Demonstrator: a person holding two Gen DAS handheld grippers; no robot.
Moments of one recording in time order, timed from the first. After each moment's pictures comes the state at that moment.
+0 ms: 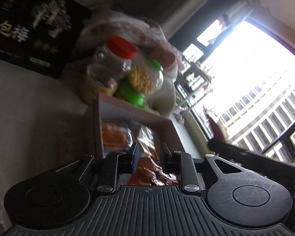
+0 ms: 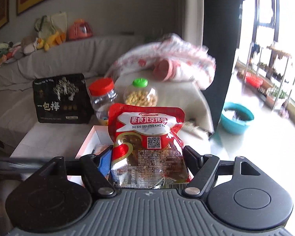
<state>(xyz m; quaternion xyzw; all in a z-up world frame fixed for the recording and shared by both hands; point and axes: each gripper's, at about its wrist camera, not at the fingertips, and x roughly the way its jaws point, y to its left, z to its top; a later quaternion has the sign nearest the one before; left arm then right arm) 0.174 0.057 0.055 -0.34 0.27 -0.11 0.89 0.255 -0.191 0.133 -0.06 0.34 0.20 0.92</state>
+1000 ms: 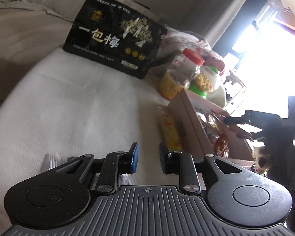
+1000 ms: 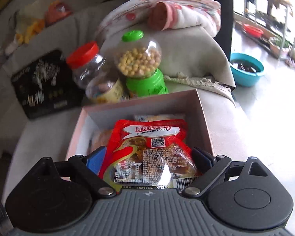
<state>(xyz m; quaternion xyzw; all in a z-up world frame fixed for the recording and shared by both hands) 0.057 0.123 0.023 -0.28 0.29 0.00 0.91 0.292 -0.174 0.075 -0.01 0.44 0.19 0.88</state>
